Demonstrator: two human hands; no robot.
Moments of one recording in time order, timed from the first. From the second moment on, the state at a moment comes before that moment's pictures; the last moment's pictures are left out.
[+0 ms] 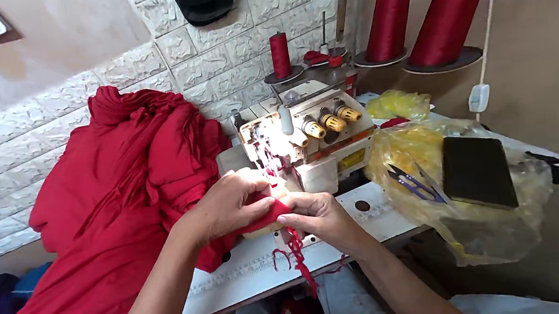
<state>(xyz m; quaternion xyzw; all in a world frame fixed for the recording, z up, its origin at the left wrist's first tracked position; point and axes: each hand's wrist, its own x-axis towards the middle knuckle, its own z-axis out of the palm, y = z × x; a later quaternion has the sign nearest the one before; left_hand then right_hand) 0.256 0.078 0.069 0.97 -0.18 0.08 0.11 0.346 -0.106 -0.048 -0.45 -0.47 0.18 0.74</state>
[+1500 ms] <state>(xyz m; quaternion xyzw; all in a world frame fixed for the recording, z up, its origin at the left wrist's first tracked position) 0.248 0.097 0.084 0.96 -0.06 0.14 0.23 0.373 -0.083 -0.011 -0.65 -0.47 -0.04 0.60</state>
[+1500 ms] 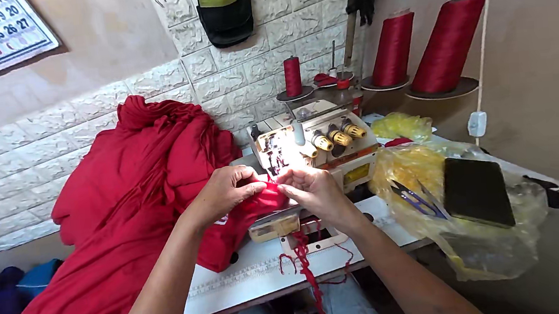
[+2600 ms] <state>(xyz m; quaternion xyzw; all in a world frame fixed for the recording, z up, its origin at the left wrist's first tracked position) 0.247 0.089 0.093 0.97 -0.10 0.14 0.14 0.362 -0.081 -0.006 -0.68 -0.45 -0.09 0.58</state>
